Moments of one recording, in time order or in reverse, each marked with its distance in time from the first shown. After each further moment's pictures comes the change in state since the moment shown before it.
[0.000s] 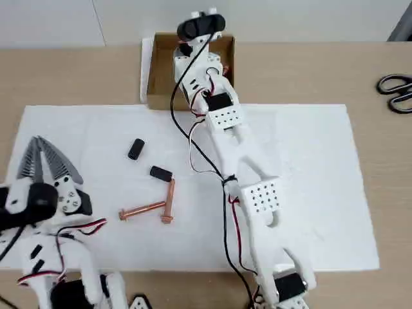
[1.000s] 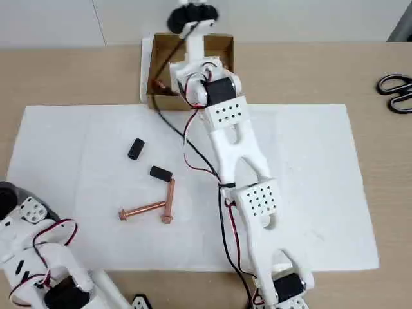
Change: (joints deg) left arm -25.5 0.0 4.4 15.3 0.0; right arm -3.5 -5.3 -20.5 49.7 3.5
